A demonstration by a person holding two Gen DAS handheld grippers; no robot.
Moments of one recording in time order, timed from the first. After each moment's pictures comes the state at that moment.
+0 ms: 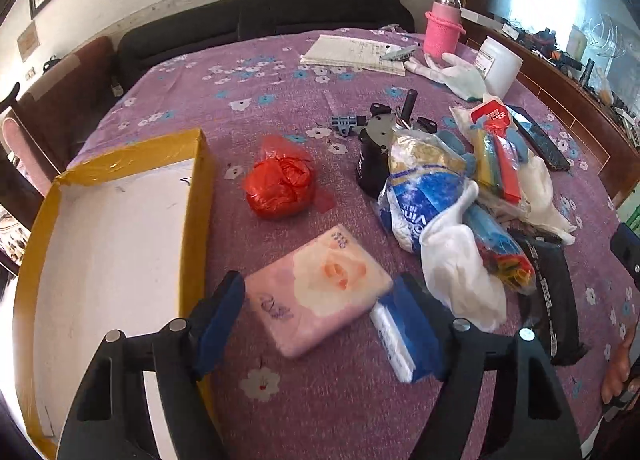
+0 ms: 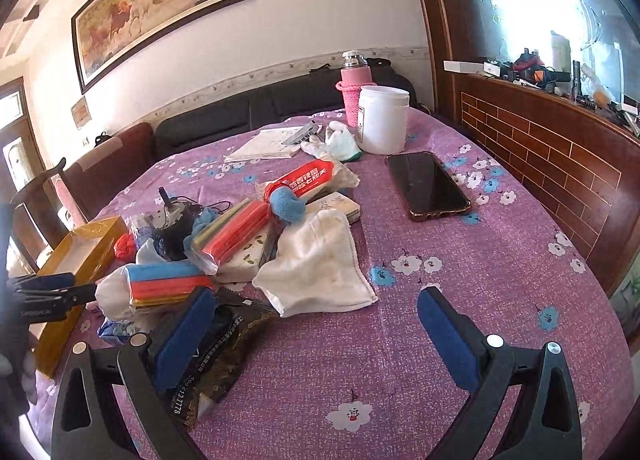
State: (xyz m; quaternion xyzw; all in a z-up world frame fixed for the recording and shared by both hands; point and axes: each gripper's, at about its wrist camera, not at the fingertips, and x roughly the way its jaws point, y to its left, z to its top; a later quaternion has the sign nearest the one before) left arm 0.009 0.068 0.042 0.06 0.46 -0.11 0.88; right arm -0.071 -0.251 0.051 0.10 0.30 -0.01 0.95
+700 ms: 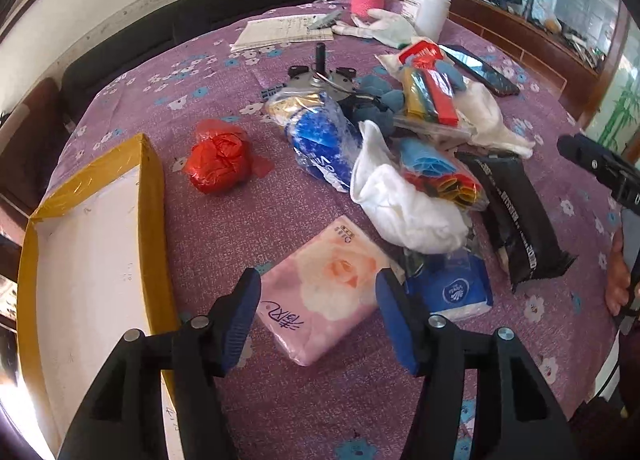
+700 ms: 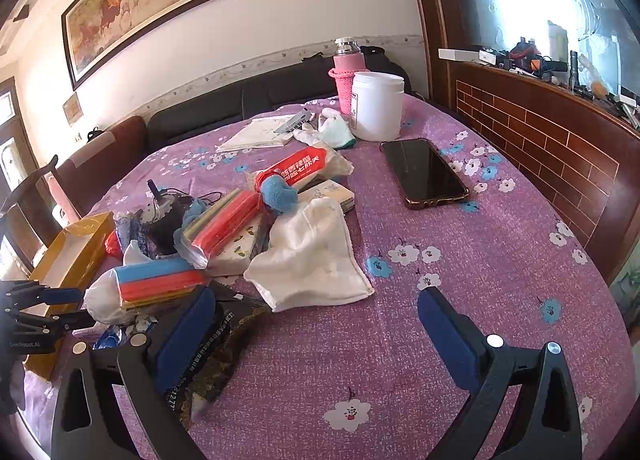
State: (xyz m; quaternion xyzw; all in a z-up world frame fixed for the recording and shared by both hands) left arm -0.028 0.044 0.037 0.16 0.47 -0.20 0.85; right arm -0.060 -0.252 0.042 0.10 0.32 -0.01 0.94
